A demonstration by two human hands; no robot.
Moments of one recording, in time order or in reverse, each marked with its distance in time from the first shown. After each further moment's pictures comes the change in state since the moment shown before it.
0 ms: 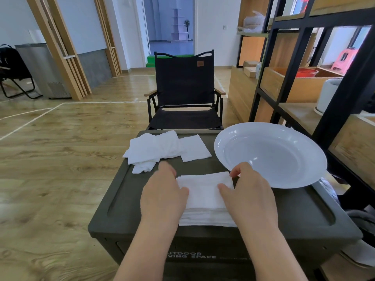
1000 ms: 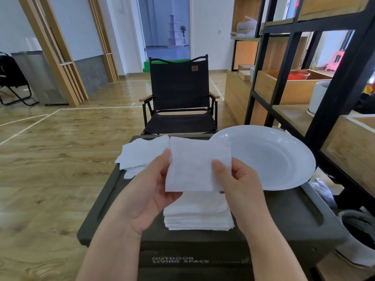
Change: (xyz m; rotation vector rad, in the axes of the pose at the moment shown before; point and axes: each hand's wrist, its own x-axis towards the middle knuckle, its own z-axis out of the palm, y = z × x) left_hand -0.012 0.021 -0.046 -1.293 -0.543 -0.207; right_hand 0.007 -0.003 -0.020 0.868 -0.224 0.002
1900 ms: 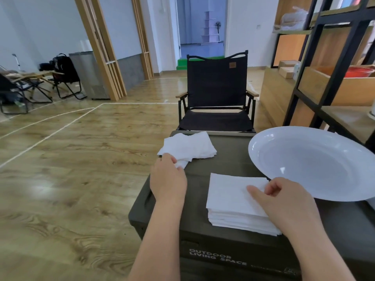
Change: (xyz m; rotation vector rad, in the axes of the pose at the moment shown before) left_hand 0.056 -0.028 -0.068 1.120 0.868 0.202; right_hand 0.000 0.013 0.009 -0.737 0.102 0.107
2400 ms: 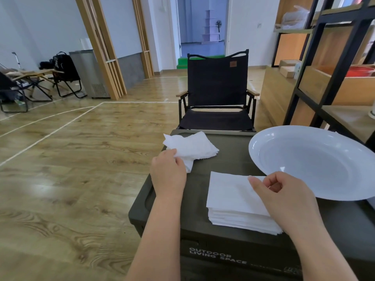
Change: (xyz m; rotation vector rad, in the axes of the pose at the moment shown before) left_hand 0.015 -0.007 0.012 -0.061 0.114 0.169; right_hand 0.001 -0.001 0.001 0.134 0.038 -0.040
